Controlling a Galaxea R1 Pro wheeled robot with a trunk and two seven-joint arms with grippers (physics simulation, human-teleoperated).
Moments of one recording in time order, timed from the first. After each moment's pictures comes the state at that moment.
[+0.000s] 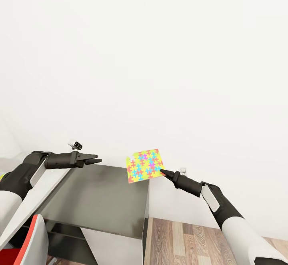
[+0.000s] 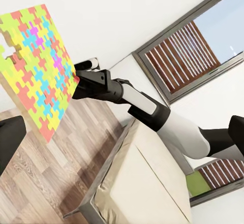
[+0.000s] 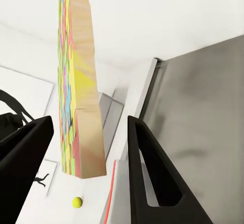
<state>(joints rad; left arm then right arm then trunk) -0.88 0.44 -0.21 -0.83 0.40 0.92 -1.57 -0.71 -0.06 -0.05 -0.60 -0.58 0.67 0.91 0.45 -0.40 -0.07</state>
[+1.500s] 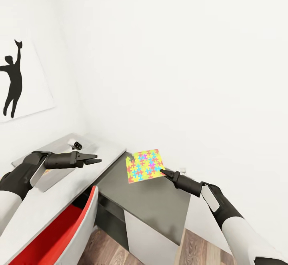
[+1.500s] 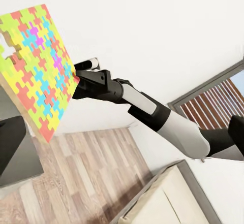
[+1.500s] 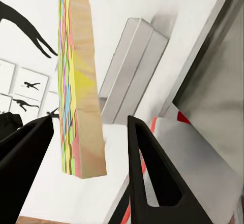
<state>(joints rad) -0.88 0.44 -0.21 -0.83 0.40 0.93 -1.57 -0.71 -0.06 -0.05 -0.60 -0.58 0.67 0.91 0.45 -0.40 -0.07</state>
